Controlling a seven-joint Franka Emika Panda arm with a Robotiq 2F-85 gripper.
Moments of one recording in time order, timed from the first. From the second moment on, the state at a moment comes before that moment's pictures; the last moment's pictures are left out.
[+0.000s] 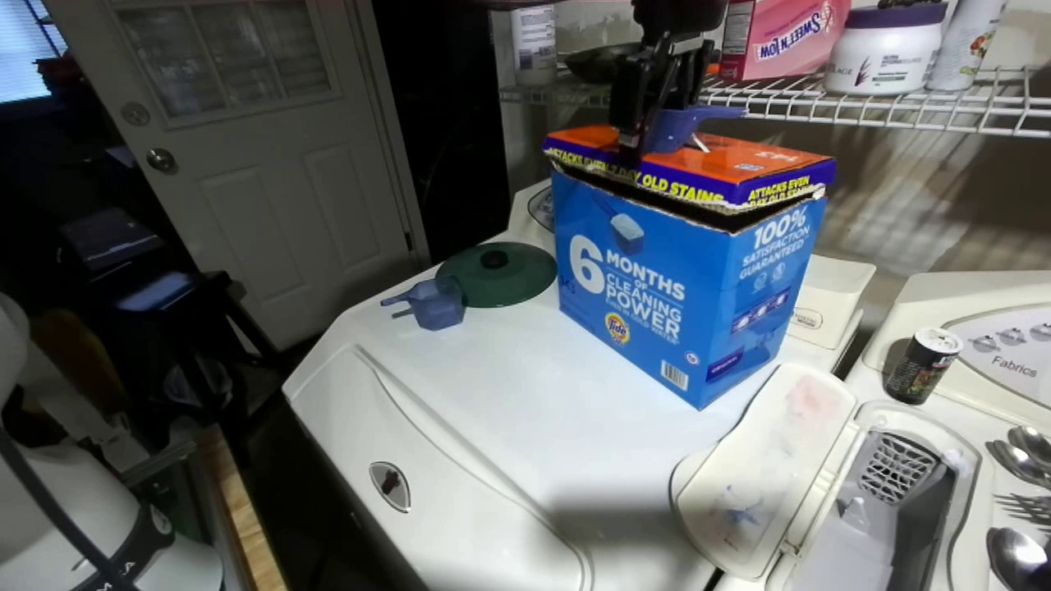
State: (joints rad) arm -0.20 0.28 -0.23 -1.38 0.19 1.60 1.07
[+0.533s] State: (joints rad) arm -0.15 0.27 -0.22 -1.37 0.10 1.62 1.06
